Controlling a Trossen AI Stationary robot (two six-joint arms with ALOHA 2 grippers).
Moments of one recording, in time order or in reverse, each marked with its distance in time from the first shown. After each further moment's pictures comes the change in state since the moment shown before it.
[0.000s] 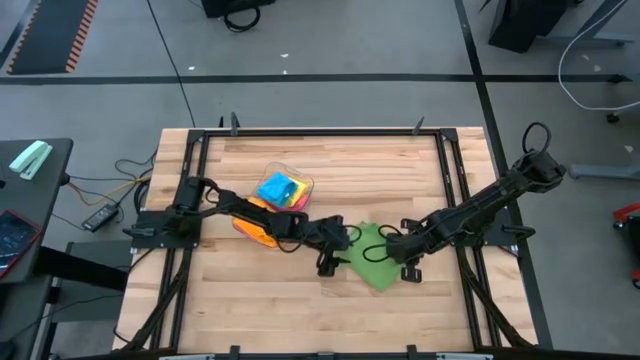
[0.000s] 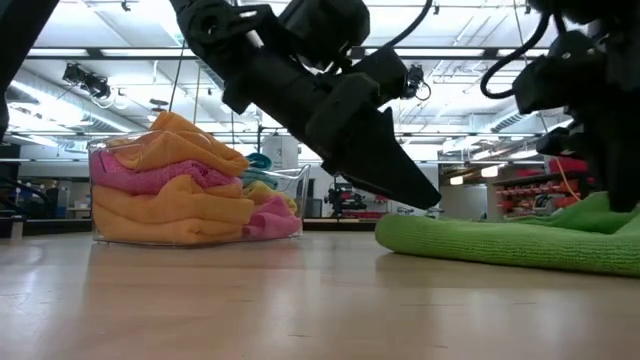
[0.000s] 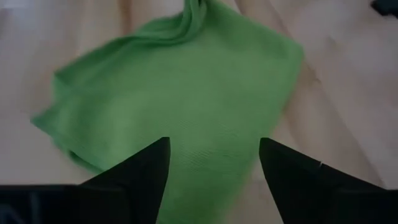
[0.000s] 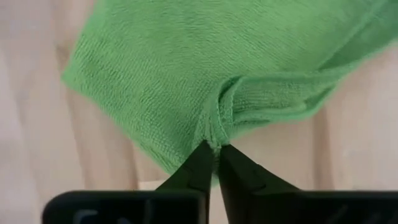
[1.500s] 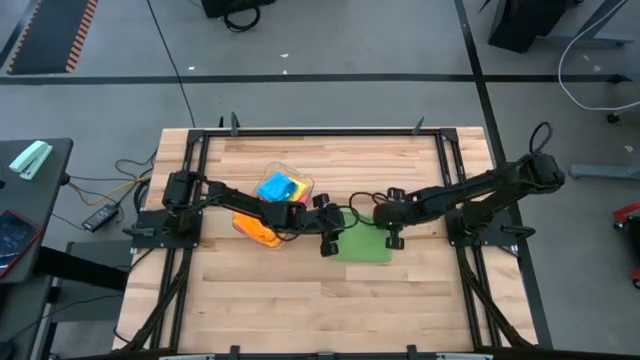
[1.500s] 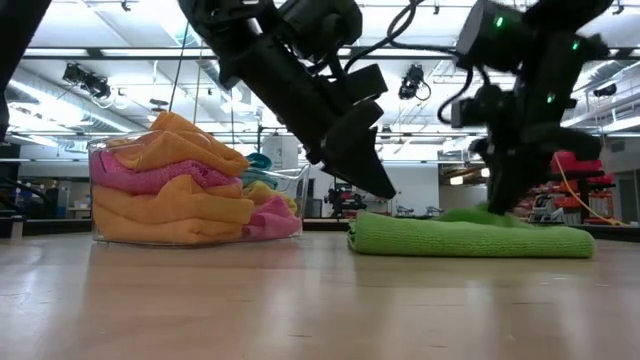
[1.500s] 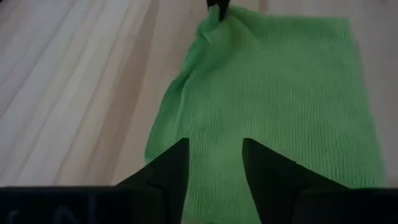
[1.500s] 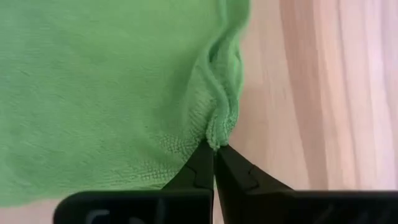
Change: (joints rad) left arm 0.043 -0.087 0.001 -0.211 -0.334 -0.095; right arm -0.342 0.017 -0.041 0.136 0.200 -0.447
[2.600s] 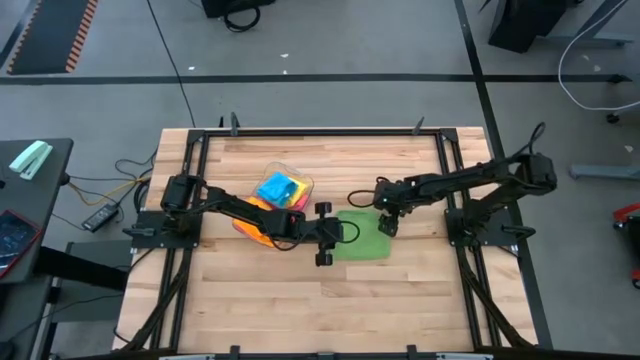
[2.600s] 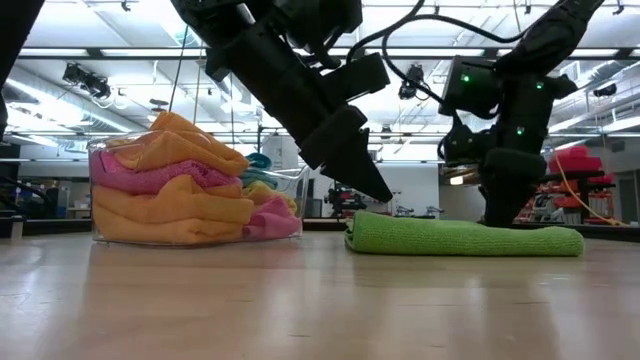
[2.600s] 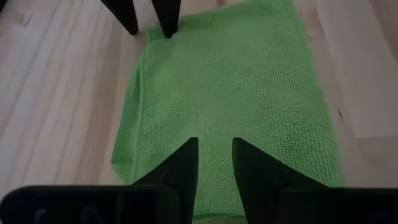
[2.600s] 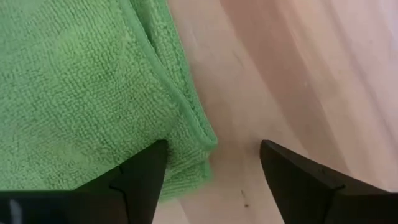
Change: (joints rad) left arm -0.061 0.000 0.000 -0.015 -0.023 0.152; right arm -0.249 0.047 -0.057 0.093 -0.188 0.133
